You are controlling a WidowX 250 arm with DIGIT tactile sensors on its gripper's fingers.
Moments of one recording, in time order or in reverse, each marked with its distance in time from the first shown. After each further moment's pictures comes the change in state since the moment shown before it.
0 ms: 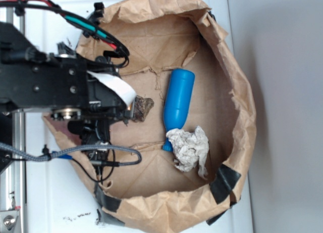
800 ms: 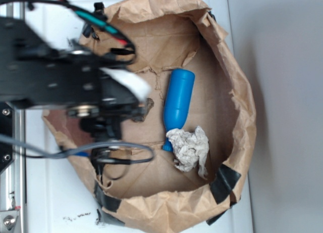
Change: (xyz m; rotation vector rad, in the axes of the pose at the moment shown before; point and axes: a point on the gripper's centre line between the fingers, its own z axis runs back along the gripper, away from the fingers) arm 0.028 0.005 0.005 -0.017 -0.020 0.005
